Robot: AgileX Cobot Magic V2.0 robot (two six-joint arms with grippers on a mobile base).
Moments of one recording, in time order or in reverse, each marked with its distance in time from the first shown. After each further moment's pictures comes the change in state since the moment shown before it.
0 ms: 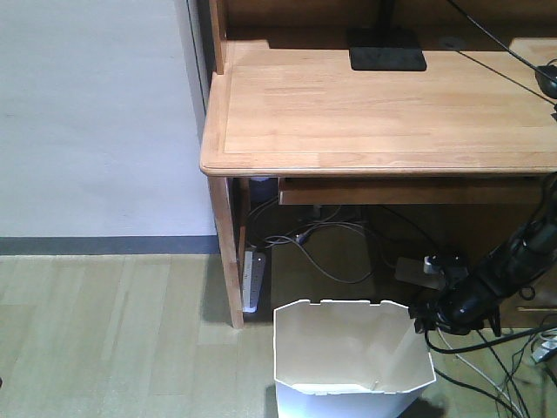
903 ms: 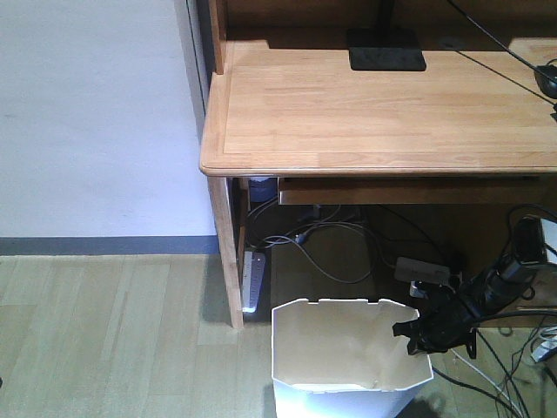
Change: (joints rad) left arm 0.000 0.000 0.000 0.000 0.000 0.000; right arm -0.005 0.310 -0.290 0.081 0.124 -0.006
